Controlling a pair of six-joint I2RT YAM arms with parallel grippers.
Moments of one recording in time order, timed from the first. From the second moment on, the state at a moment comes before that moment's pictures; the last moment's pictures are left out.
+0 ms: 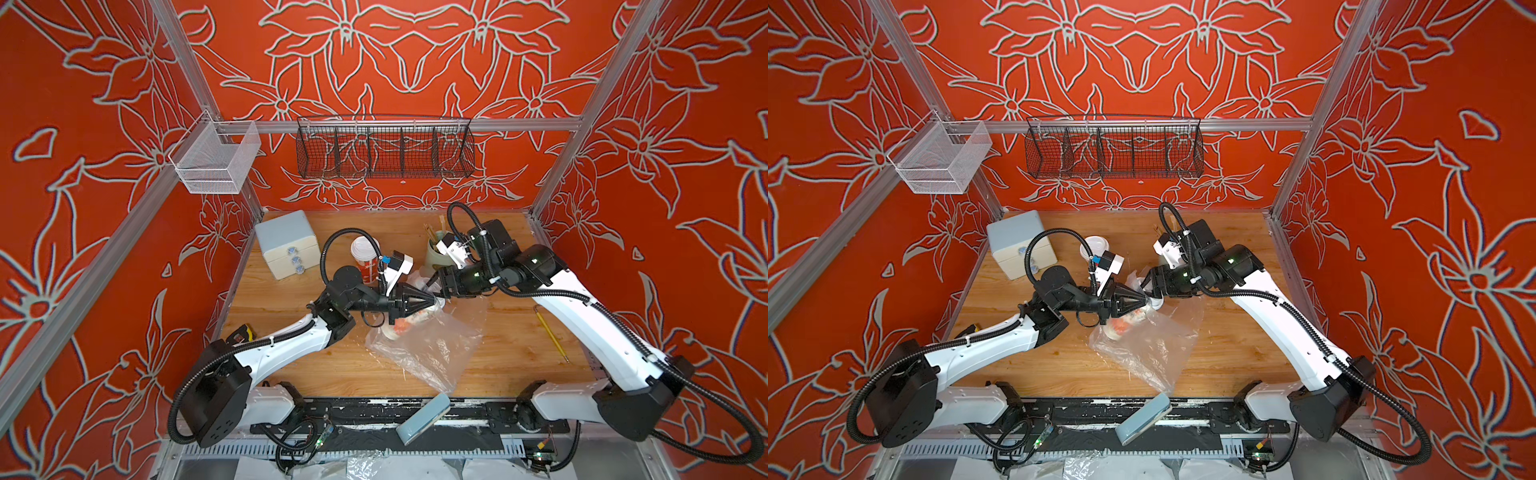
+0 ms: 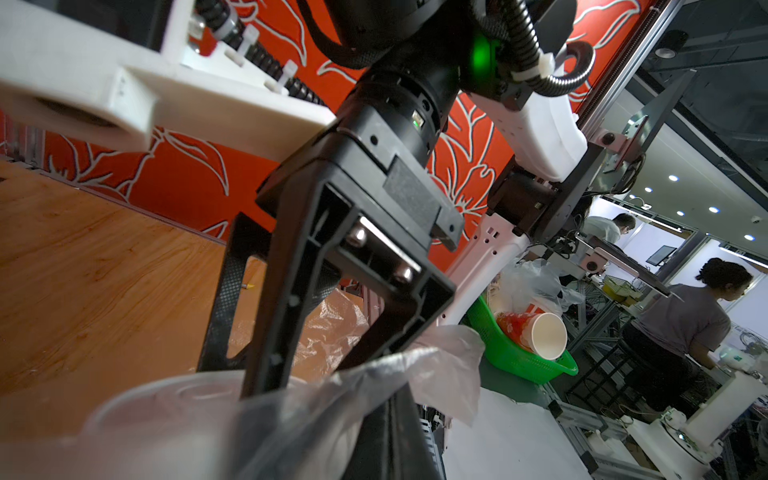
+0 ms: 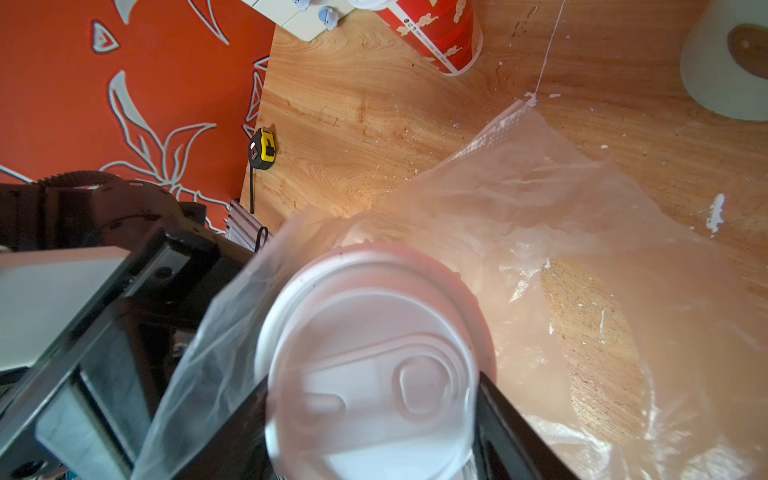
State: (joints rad) left arm -0.67 1.30 0.74 0.70 0.91 -0.55; right arm 0.58 1.32 1.44 -1.06 -0.51 0.47
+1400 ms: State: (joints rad) left arm -0.57 1.43 0.90 0.58 1.00 -0.44; right arm 0.71 1.38 1.35 -1.16 -0.17 0.46
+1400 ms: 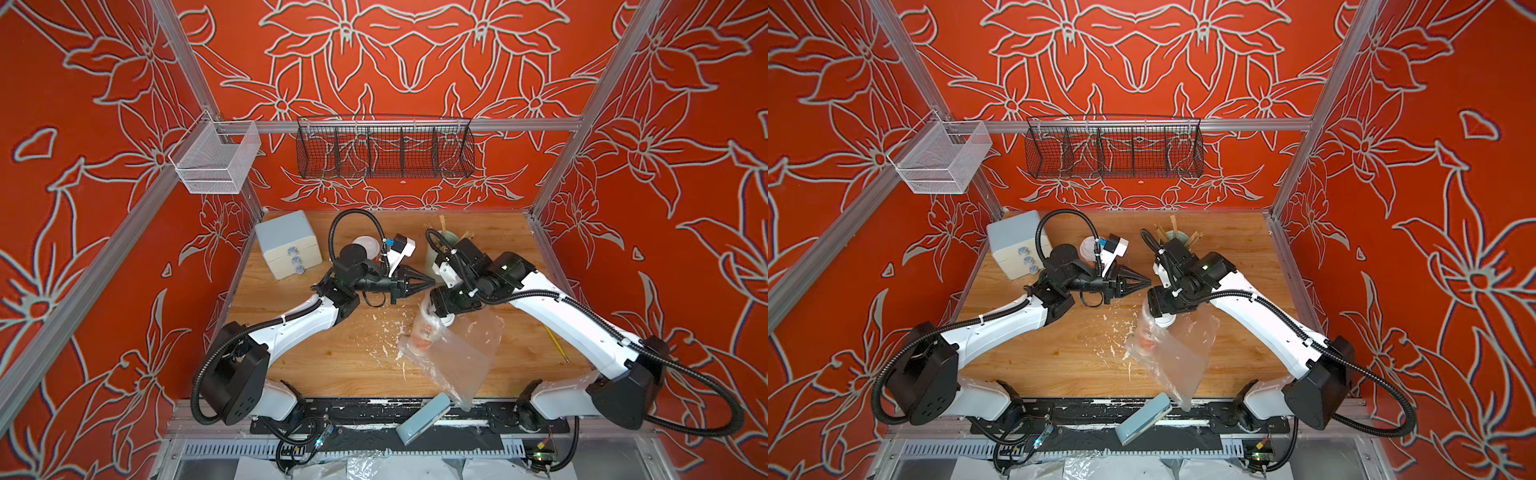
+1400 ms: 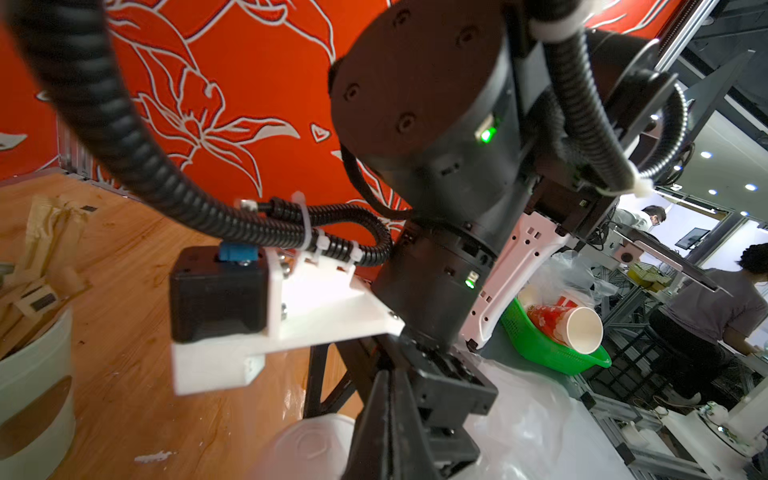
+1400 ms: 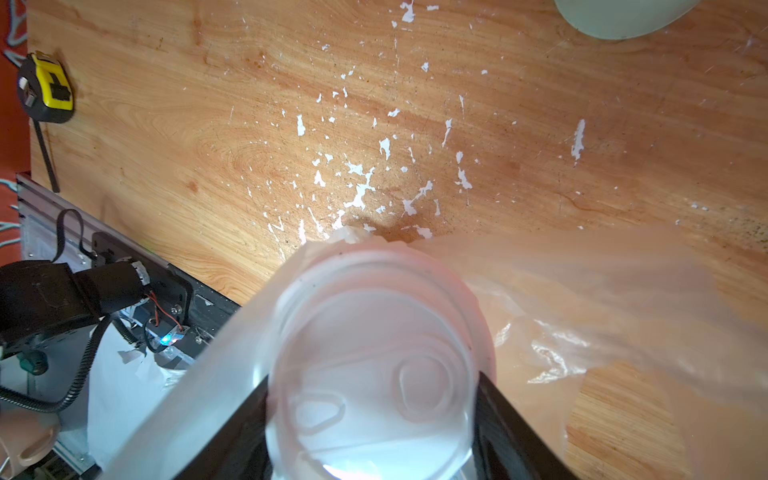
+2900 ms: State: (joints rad) left arm -1.02 1.10 1.15 -0.67 0.33 -0.47; right arm 0.93 1.32 1.27 -1.07 0.10 0.61
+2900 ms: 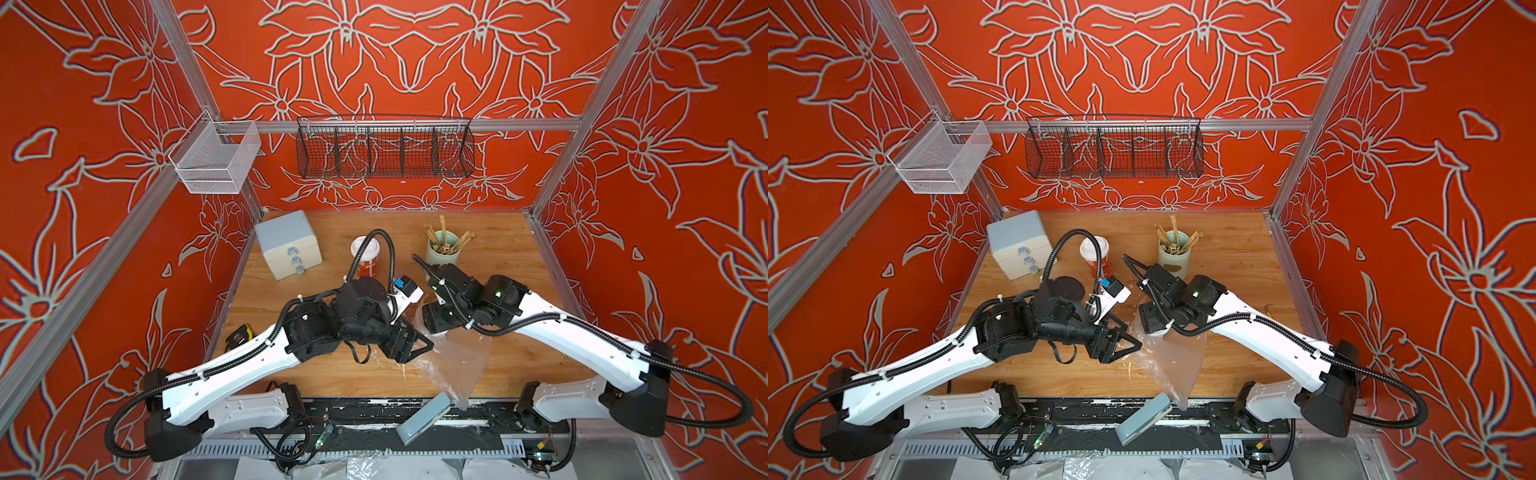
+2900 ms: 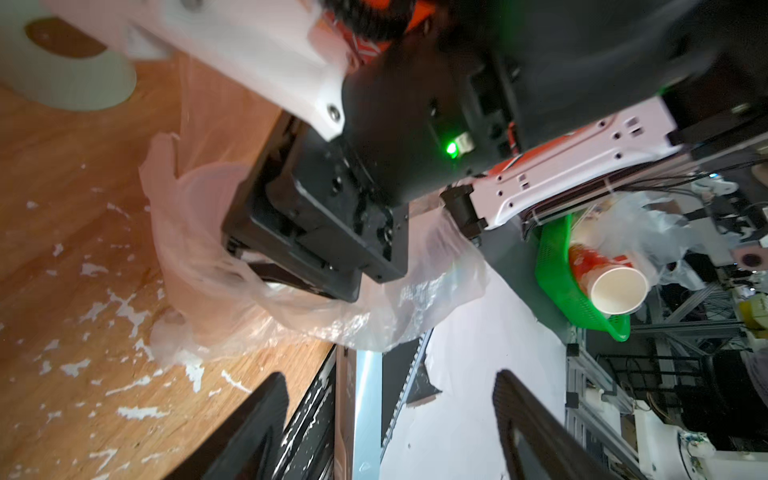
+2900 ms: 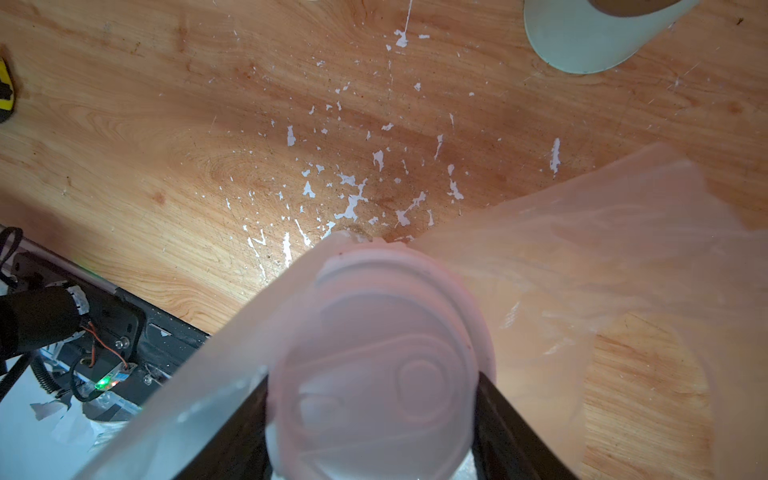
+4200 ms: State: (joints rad) left arm -1.11 1.25 1.13 -0.58 0.09 -0.71; right arm 0.97 1.30 1.25 -1.05 0.21 0.65
